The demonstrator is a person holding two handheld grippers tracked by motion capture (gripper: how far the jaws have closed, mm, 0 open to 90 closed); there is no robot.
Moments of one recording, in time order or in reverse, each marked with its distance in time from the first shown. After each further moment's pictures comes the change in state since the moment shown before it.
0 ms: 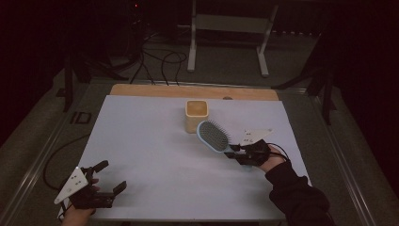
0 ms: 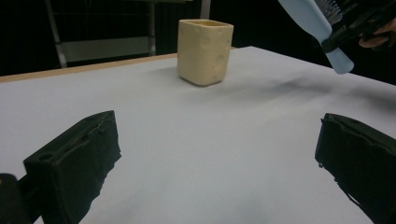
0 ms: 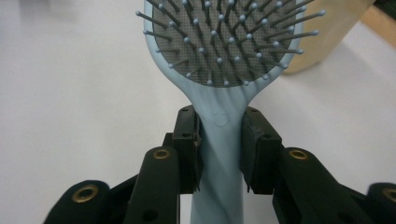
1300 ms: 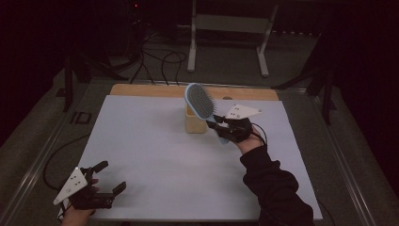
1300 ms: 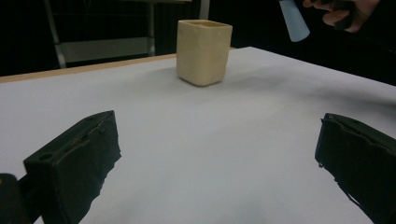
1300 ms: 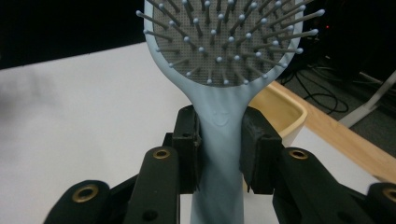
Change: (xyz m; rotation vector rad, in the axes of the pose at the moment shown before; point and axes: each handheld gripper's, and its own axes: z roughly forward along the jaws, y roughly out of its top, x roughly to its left) left arm 0.000 0.000 -0.001 -0.002 -0.004 0.002; right arm -0.017 0.070 0.027 -0.267 -0.176 0.088
